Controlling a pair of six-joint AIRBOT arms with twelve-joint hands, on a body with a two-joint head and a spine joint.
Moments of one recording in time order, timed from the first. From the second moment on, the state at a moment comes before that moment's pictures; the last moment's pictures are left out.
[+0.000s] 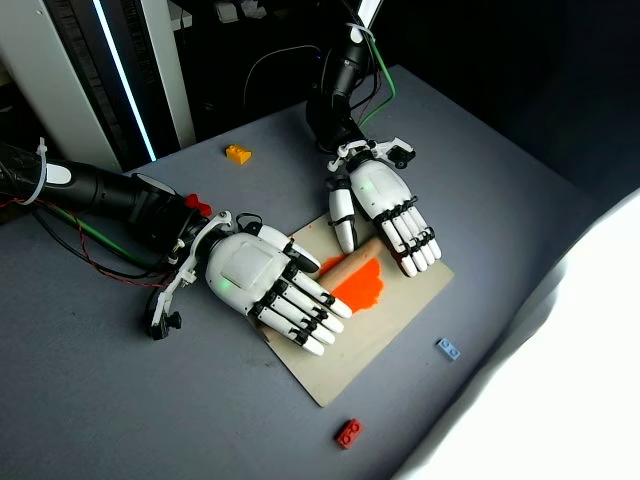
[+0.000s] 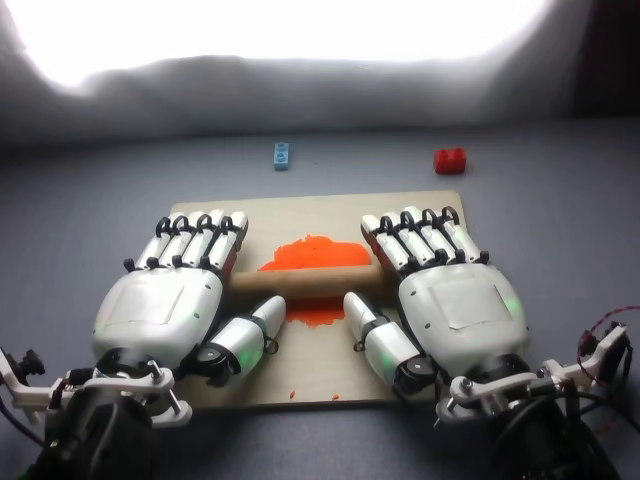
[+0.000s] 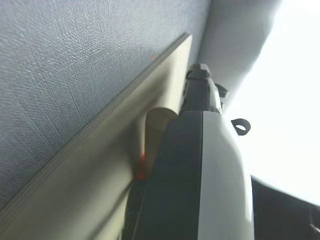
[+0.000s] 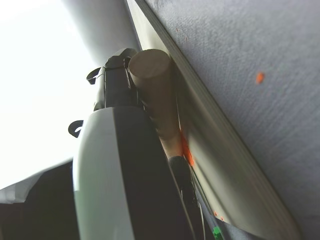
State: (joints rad) left arm 0.87 -1.38 1.15 -0.80 -1.19 1.42; right arm -0.78 -1.67 1.26 -2.39 -1.34 1.64
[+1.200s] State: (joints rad) left arm 0.82 -1.41 1.24 -0.79 -1.14 1.35; right arm -0.74 -1.69 1.35 -2.37 -1.24 1.70
